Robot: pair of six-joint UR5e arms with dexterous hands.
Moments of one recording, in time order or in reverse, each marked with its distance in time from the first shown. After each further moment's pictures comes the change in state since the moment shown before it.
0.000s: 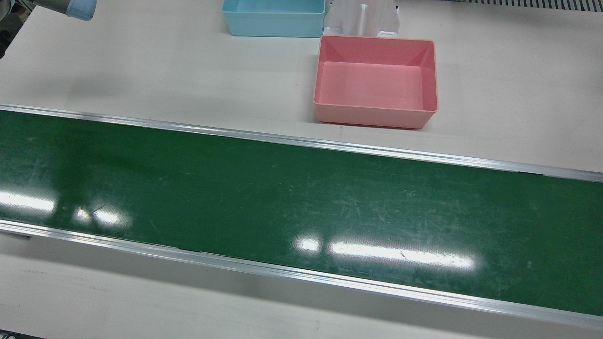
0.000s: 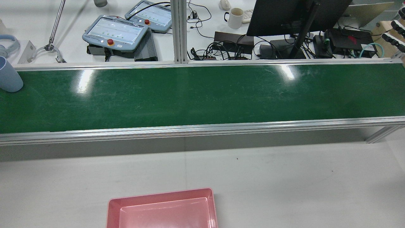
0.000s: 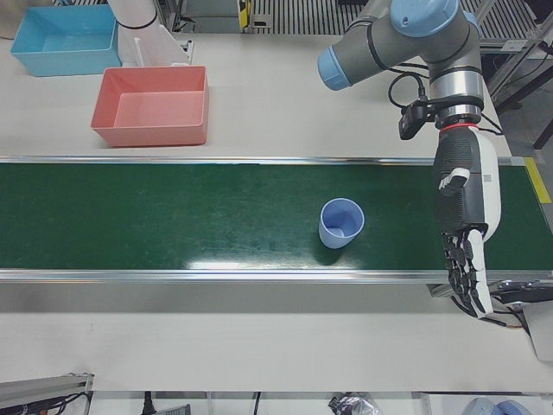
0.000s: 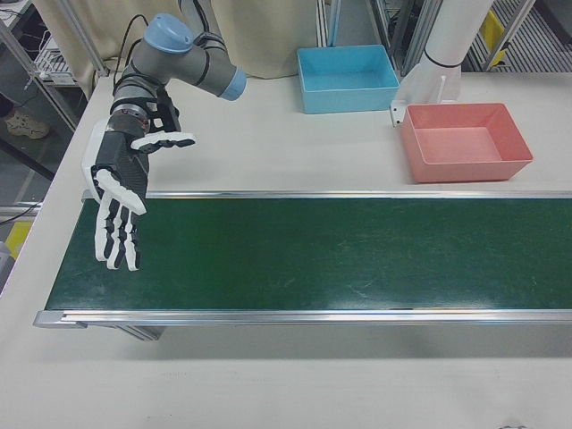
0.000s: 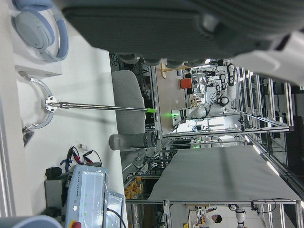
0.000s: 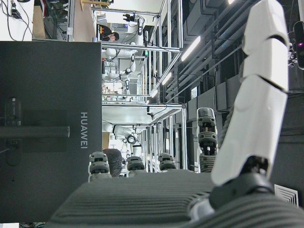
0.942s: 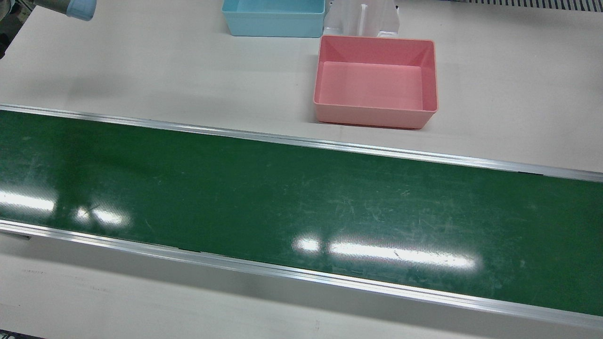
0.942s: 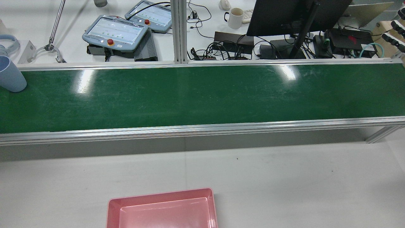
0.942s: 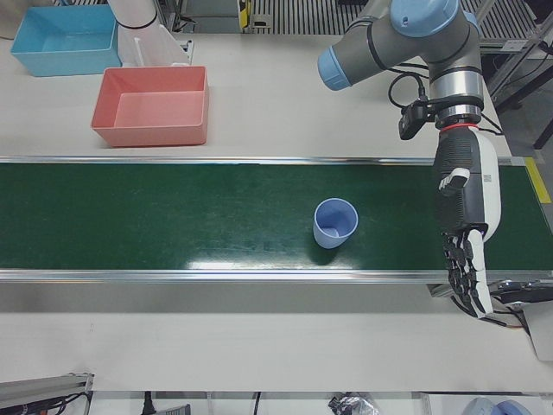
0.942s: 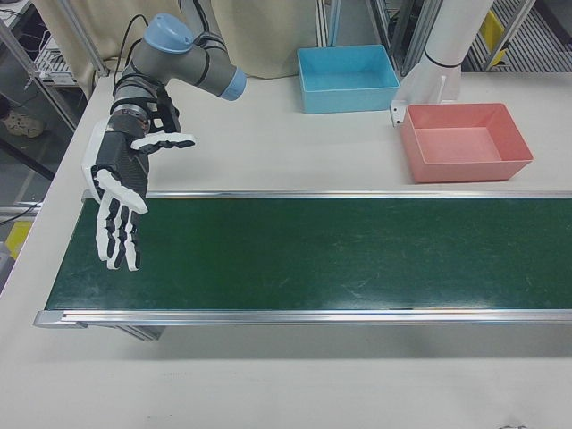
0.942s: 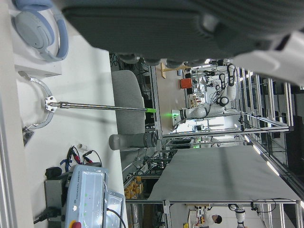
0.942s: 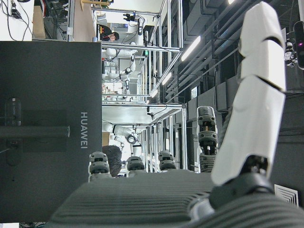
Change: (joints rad) left arm 0.000 0.000 0.000 -0.001 0.000 0.000; right arm 0.000 0.000 0.000 0.000 0.000 0.000
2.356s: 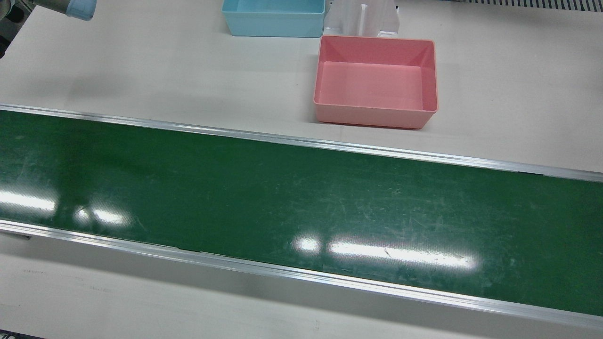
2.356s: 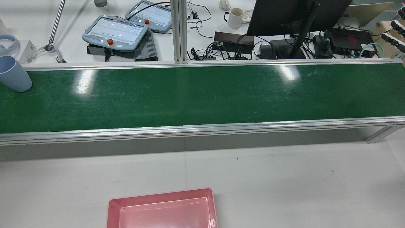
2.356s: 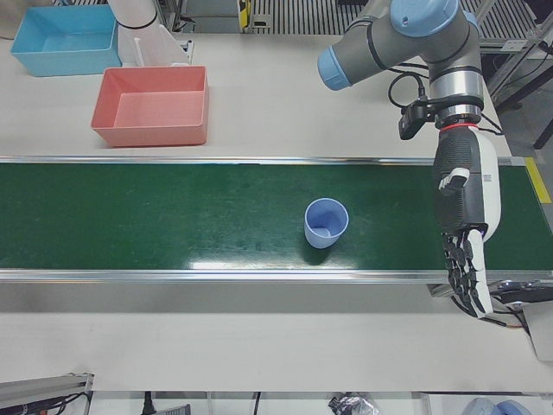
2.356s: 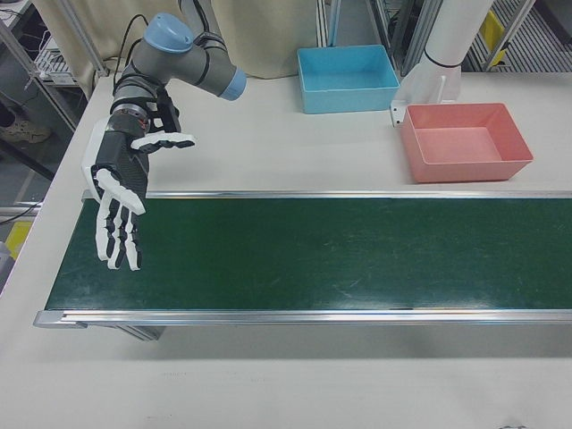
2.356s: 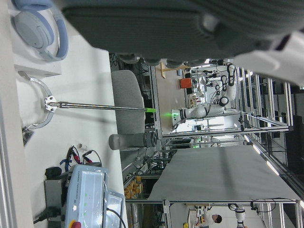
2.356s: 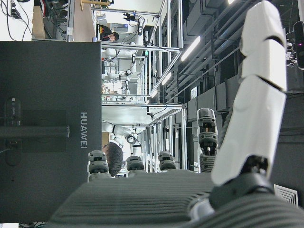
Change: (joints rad) left arm 0.000 0.000 -0.001 0.000 0.000 0.001; right arm 0.001 0.000 0.001 0.000 0.000 -0.001
